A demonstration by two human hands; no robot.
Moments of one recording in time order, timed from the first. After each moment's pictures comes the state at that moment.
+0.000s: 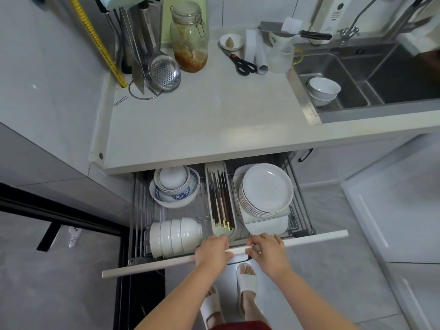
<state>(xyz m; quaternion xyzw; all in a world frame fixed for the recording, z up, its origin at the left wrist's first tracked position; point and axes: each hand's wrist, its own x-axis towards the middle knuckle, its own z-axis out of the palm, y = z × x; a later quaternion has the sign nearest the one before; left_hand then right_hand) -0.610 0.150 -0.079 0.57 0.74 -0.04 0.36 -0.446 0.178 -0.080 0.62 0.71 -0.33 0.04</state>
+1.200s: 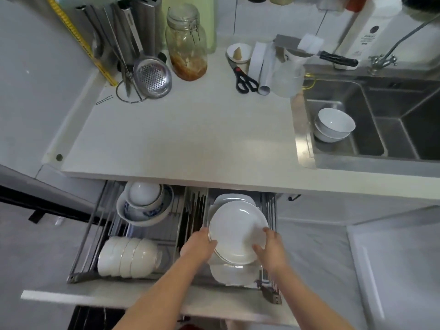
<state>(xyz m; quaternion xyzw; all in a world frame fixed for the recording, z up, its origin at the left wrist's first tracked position) -0.530 0.300 -0.093 0.36 0.81 0.02 0.46 -0.343 0.362 -0.097 0.65 0.64 -0.41 0.06</state>
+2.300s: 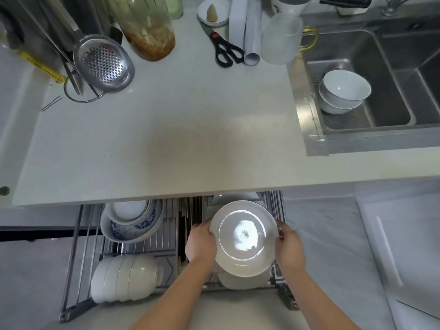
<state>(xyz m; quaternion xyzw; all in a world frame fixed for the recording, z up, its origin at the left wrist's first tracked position) -0.532 0.347 -0.146 0.28 0.87 0.12 0.39 -0.347 0.392 -0.143 0.77 0.48 -0.42 -0.04</state>
